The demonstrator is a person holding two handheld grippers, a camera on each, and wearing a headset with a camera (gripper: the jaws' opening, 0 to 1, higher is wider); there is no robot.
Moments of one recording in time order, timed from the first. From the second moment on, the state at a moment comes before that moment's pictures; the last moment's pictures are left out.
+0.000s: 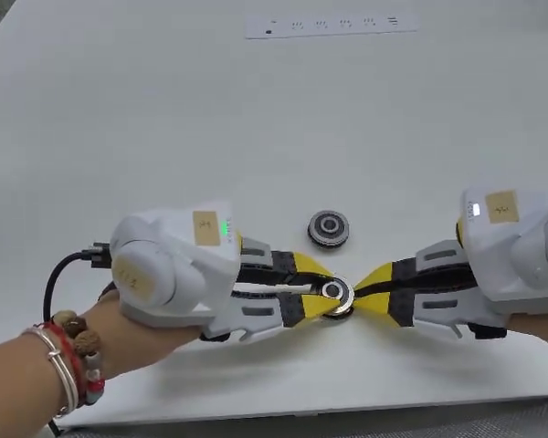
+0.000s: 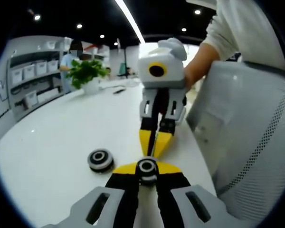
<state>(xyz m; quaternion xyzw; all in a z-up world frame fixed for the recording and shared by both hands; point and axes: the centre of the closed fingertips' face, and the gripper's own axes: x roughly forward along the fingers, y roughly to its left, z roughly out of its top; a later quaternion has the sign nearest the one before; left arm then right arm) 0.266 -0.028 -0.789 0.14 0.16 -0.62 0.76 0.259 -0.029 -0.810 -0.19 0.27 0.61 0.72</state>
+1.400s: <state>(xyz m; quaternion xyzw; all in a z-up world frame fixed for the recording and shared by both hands) 0.266 -0.027 -0.788 0.16 0.14 -0.62 0.76 0.274 -0.034 -0.804 0.05 0.40 0.52 0.75</state>
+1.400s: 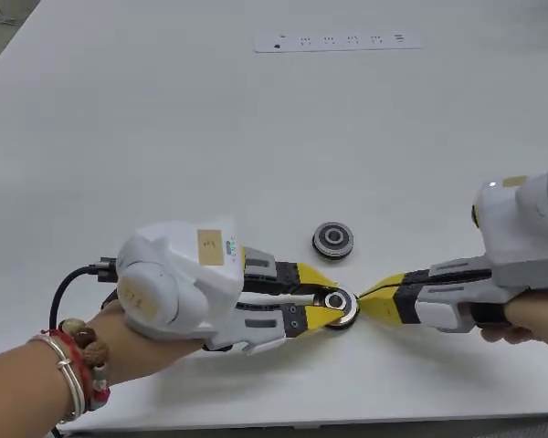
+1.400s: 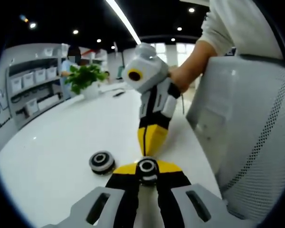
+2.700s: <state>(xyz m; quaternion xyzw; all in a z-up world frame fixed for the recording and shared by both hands) 0.266 -0.027 -0.789 0.16 0.14 -0.62 0.76 0.272 -0.017 -0.782 0.09 0.38 0.55 0.74</state>
